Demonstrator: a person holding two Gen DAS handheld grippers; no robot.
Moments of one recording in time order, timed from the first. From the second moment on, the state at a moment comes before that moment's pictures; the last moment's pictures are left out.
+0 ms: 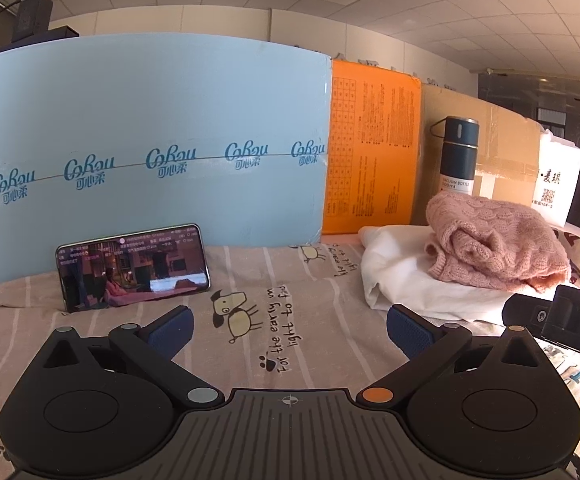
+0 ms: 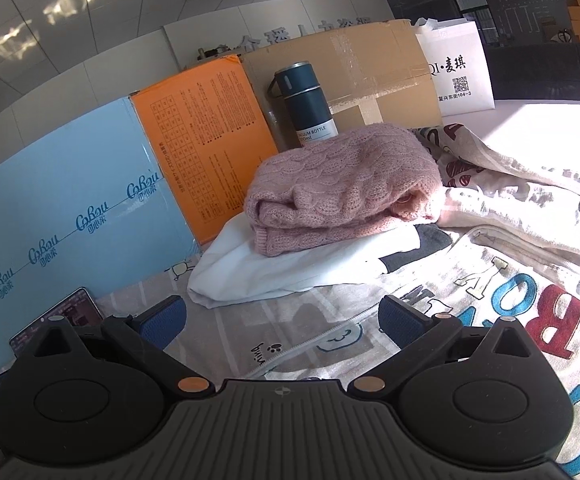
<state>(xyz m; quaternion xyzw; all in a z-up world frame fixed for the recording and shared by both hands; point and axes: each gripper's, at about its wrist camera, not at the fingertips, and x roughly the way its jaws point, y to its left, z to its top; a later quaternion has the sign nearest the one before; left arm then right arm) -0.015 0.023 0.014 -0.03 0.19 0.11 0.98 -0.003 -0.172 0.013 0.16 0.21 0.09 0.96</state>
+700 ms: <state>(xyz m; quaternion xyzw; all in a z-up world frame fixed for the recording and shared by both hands) -0.019 0.022 0.017 -0.03 0.17 0.09 0.98 0.011 -0.185 0.007 0.15 0.24 0.01 0.96</state>
